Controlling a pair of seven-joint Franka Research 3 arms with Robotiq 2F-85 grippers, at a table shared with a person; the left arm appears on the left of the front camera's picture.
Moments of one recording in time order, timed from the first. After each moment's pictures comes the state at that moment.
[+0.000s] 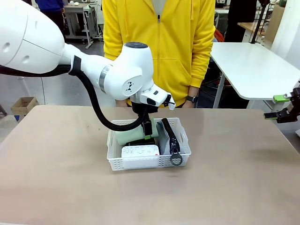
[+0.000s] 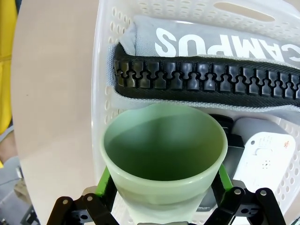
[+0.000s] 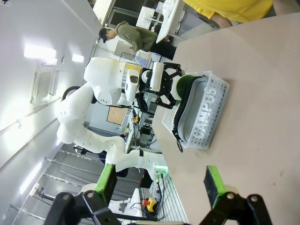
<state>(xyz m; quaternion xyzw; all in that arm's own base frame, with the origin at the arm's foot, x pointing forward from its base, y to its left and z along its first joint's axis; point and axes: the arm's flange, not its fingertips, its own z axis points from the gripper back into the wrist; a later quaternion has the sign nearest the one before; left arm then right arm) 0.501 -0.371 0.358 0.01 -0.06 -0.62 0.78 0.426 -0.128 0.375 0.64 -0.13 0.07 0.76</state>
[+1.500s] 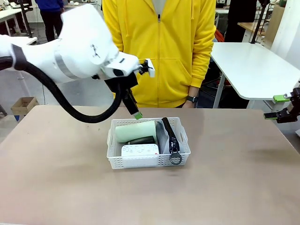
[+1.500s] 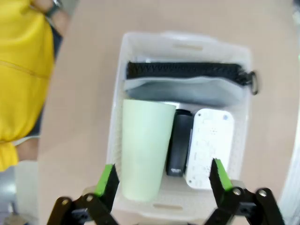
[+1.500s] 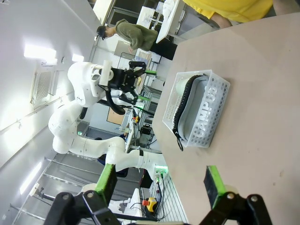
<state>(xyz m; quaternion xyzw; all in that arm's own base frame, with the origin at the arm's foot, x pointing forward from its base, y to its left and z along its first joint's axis) 0.467 -0.286 0.463 -0.13 -0.19 -0.61 0.76 0.426 -0.128 0.375 0.64 -0.13 0.07 0.76</state>
